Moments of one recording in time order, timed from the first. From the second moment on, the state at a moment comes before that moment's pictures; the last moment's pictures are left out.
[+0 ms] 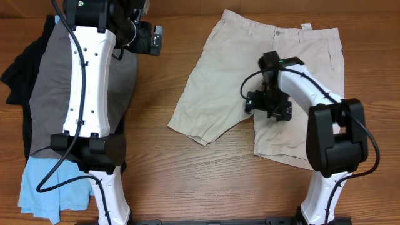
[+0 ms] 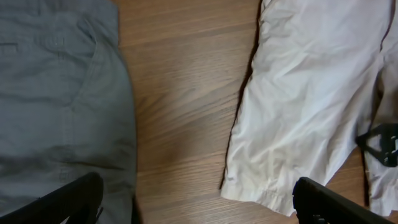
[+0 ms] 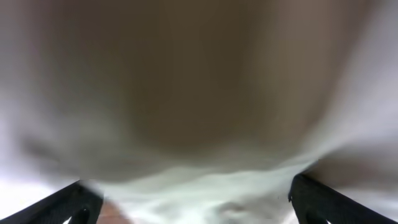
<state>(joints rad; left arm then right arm) -0.12 2.15 2.54 -1.57 0.13 0.01 0.17 2.08 1.46 -1.06 -0.04 0.42</state>
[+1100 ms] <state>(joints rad) -0.14 2.15 2.42 -1.48 0.16 0.06 0.31 1.95 1.55 -0.95 -0.27 0.35</state>
